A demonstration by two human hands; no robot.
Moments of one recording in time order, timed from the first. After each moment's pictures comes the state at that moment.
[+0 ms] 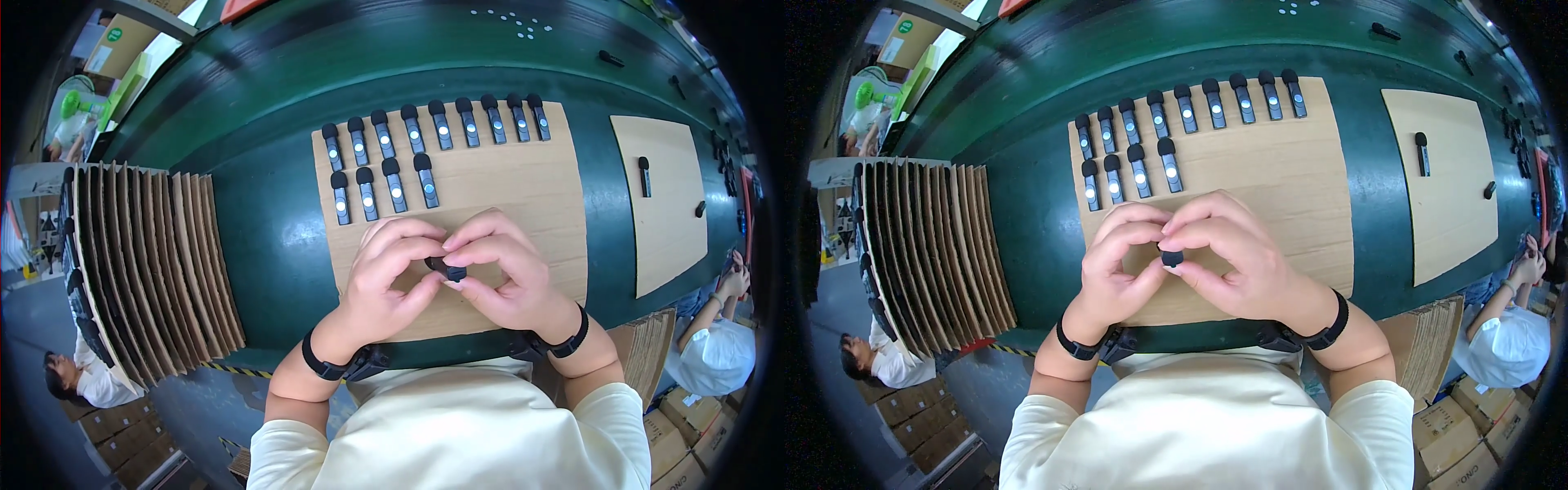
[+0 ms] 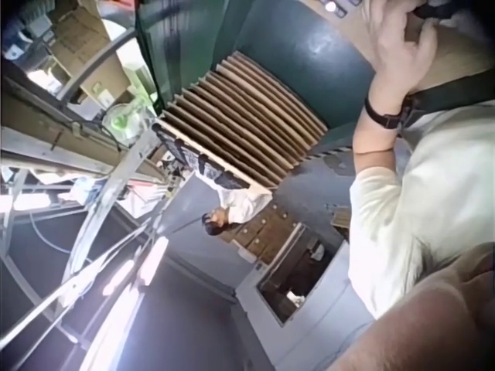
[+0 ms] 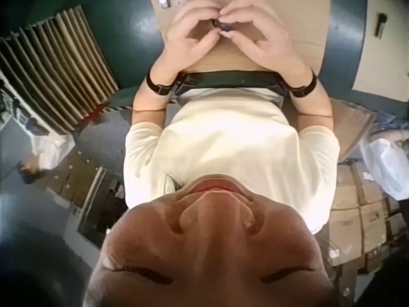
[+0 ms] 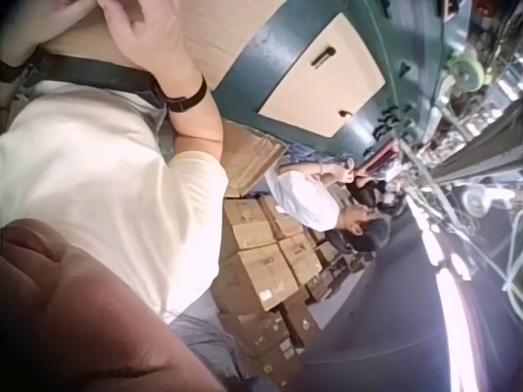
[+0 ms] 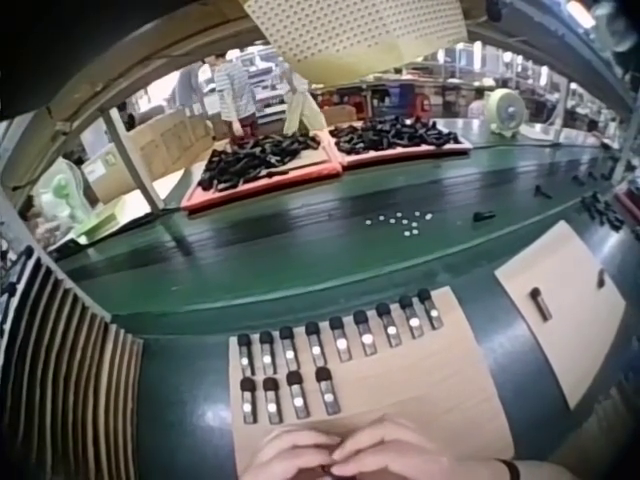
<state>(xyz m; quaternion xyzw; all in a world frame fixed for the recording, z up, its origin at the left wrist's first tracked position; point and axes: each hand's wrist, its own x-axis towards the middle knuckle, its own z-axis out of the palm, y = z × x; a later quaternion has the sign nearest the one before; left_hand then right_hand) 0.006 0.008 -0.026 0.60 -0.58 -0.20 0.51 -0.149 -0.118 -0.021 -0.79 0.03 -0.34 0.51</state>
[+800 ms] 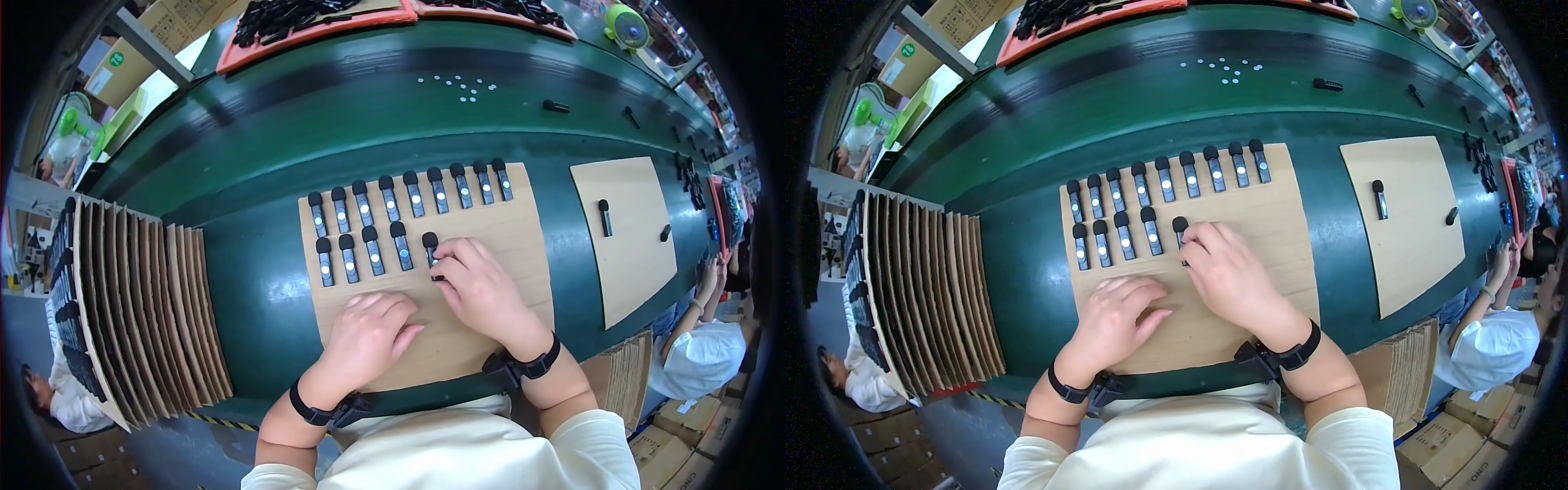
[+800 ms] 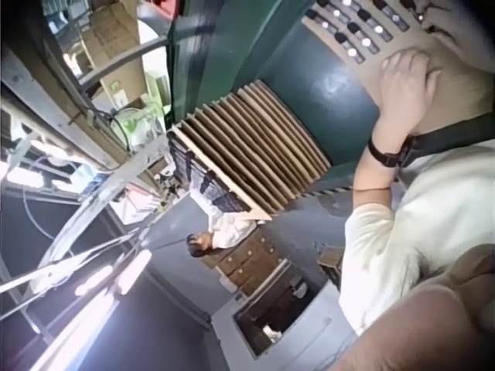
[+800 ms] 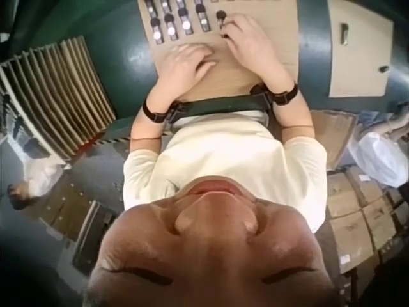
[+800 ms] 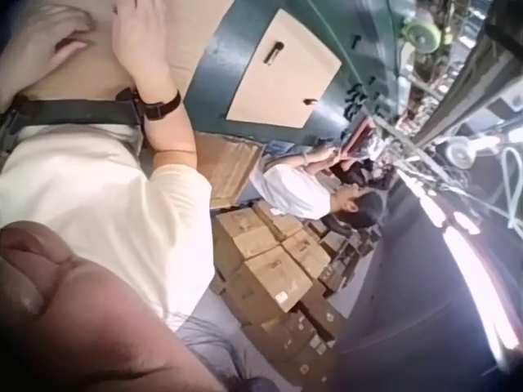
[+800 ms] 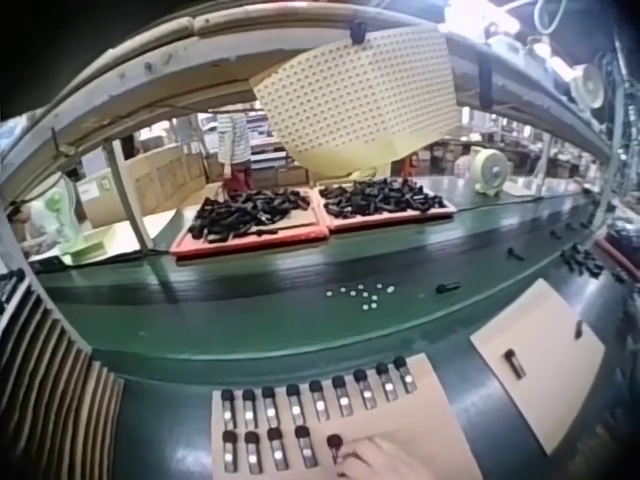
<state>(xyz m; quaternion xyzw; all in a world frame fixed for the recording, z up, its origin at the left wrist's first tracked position) 0.005 0.010 -0.028 0.68 -0.67 -0.13 0.28 -0.144 -0.141 -0.038 -0.92 0.17 -0.23 0.26</state>
